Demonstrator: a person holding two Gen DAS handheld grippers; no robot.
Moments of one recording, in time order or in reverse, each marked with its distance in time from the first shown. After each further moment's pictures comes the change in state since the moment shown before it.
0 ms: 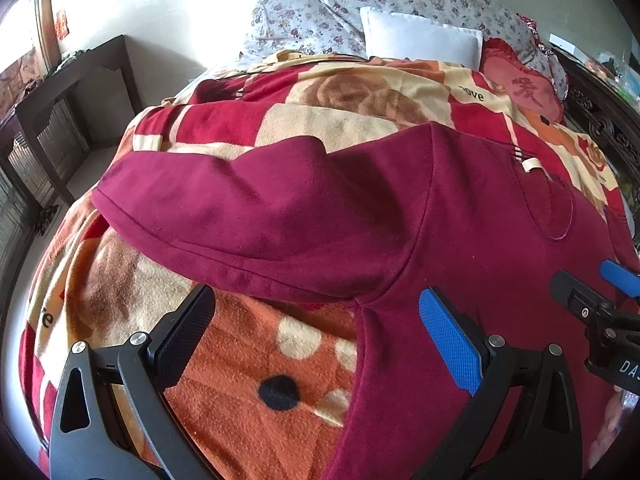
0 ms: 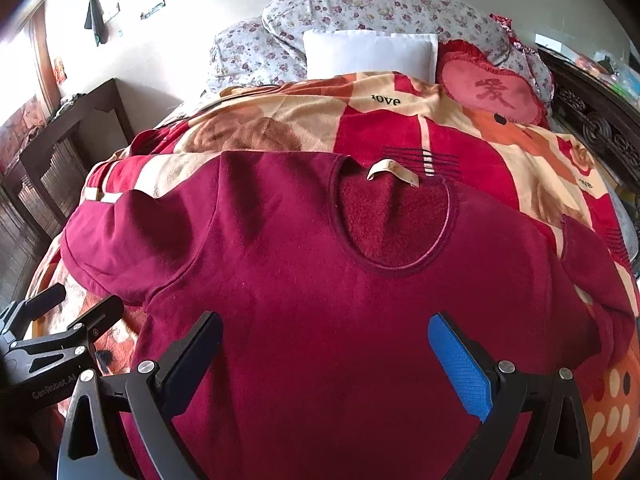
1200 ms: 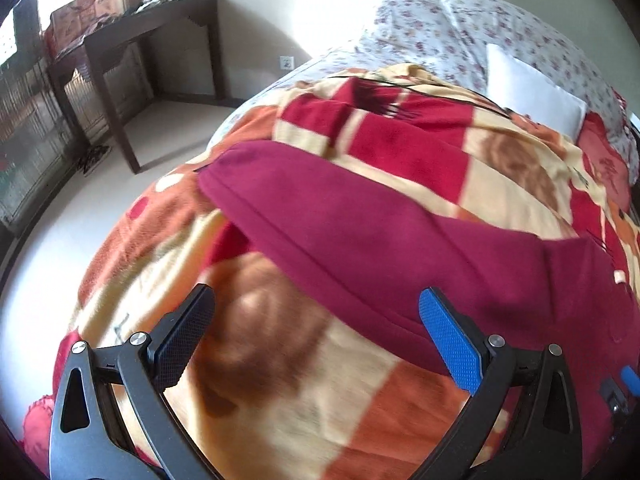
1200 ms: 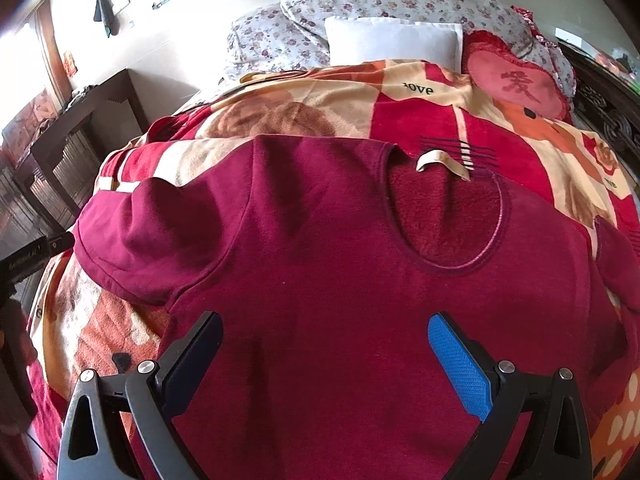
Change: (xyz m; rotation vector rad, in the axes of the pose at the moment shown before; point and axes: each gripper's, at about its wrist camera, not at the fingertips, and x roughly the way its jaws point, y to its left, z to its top) left arm 0.019 0.166 0.036 -0.274 0.029 0.141; right arm 0.017 0.026 0.004 -0.015 0.040 0.068
